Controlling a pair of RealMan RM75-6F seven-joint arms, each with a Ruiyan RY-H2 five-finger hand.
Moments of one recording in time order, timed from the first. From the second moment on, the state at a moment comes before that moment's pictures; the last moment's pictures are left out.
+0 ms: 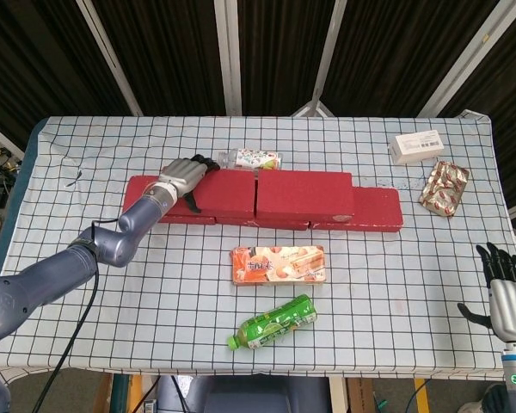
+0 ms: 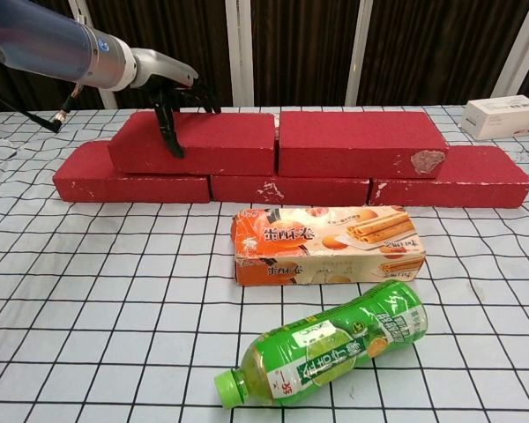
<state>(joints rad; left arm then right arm) -1.32 -1.50 -0.03 -0.97 0.70 0.33 0.07 0.09 -1.10 0.10 -1.65 -1.30 1.38 -0.11</state>
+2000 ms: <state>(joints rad) -0.86 -1.20 -0.03 -1.27 1.06 0.74 -0.18 0.10 -1.10 0.09 -1.67 -1.30 1.36 -0.11</state>
